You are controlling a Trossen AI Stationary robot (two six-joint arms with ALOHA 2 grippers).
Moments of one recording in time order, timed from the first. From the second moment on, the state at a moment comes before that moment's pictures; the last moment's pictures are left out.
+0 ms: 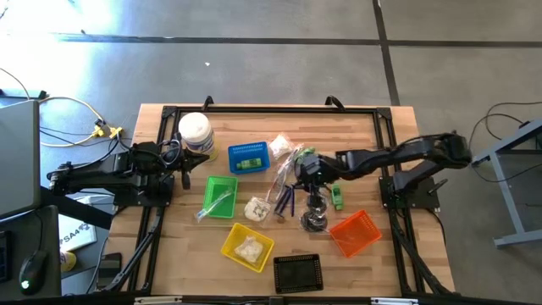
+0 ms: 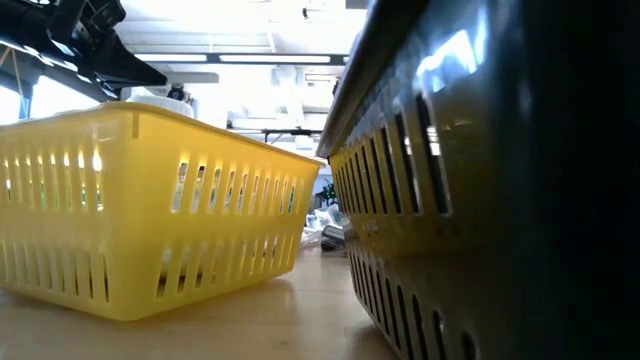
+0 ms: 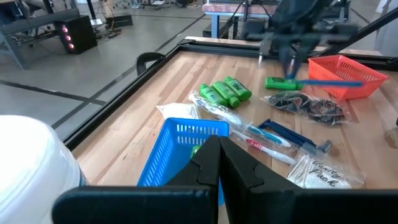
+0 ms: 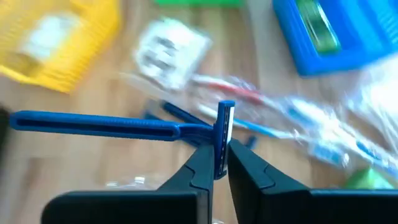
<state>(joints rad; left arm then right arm) 0.12 0.21 0.38 -0.36 -0.20 -0.03 0.02 1.45 0.90 -0.26 -0.06 0.05</state>
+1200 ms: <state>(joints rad) 0.12 0.21 0.38 -0.37 -0.20 -0.06 0.58 1.62 0.91 0.11 0.32 -0.19</state>
